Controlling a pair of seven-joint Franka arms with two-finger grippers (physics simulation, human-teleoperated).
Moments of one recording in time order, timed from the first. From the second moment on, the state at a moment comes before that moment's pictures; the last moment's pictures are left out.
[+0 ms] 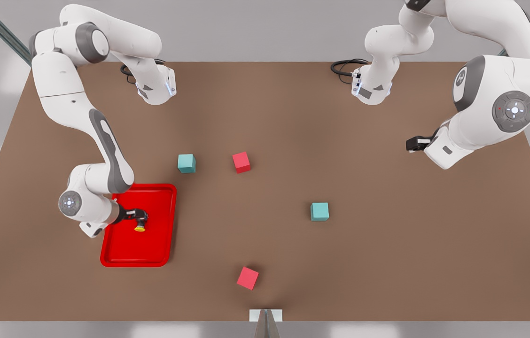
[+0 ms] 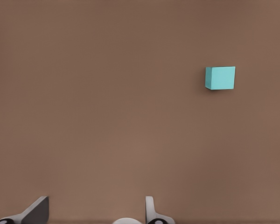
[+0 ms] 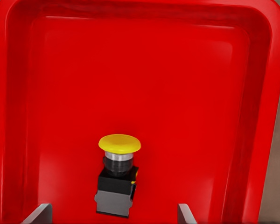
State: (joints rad) left arm 0.05 0.18 -0.22 -1.35 0.08 1.27 -0.14; right arm -0.27 0.61 0.30 -1.74 -0.11 2.22 -0.05
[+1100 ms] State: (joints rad) left arm 0.03 0.18 -0.22 -1.35 0.08 1.26 -0.15; right arm -0.27 0.68 0.30 -1.74 -0.18 2.31 -0.04
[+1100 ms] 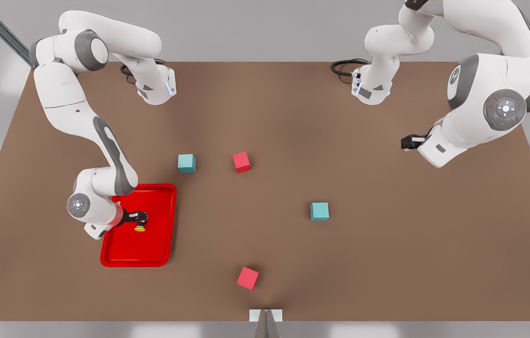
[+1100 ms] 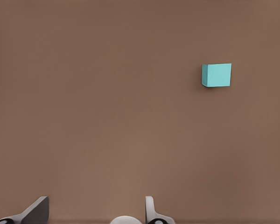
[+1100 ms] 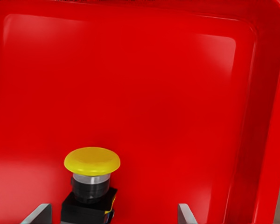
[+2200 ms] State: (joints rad) left arm -0.08 0.20 -0.32 -1.31 0.08 1.22 -0.22; right arm -0.24 0.69 0.32 -1.80 -0.19 2.38 0.02
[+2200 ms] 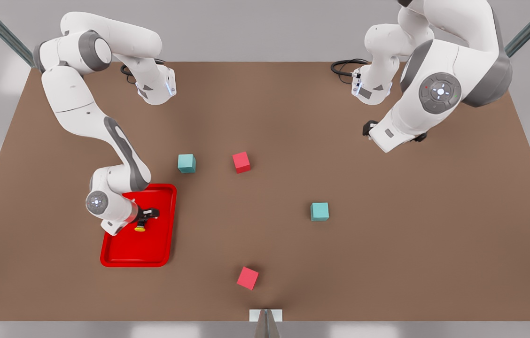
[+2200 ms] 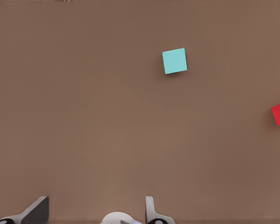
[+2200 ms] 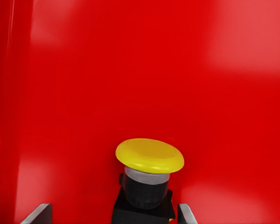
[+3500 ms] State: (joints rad) left arm -0.07 0.19 -0.32 -1.30 0.08 1.26 -0.26; right arm -0.24 0.69 0.32 -1.81 -0.20 2.38 0.06
